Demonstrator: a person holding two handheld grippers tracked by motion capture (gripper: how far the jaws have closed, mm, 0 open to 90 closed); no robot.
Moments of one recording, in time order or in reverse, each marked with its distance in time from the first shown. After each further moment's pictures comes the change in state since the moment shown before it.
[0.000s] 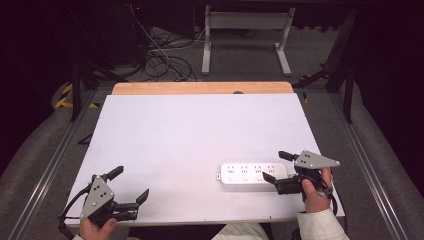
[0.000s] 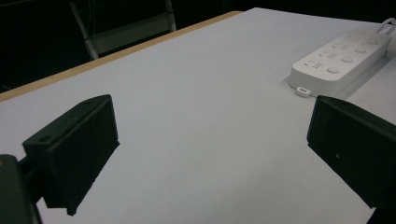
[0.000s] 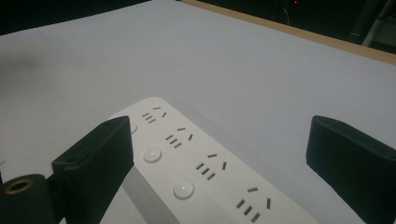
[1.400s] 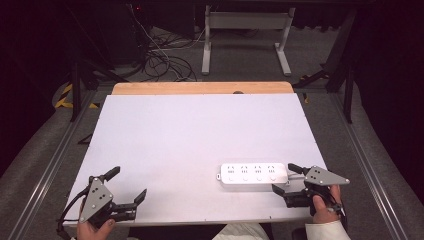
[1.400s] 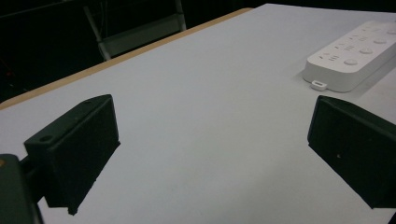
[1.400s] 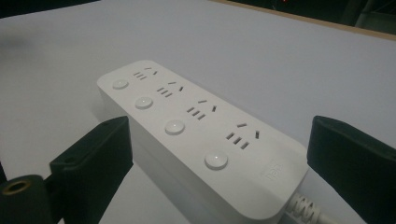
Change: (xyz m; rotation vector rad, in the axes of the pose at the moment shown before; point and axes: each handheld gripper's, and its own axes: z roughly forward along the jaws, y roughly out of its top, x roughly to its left) left arm 0.001 -0.007 -0.001 0.007 0.048 0.022; right arm 0.000 -0.044 -0.019 -0.017 -0.039 0.019
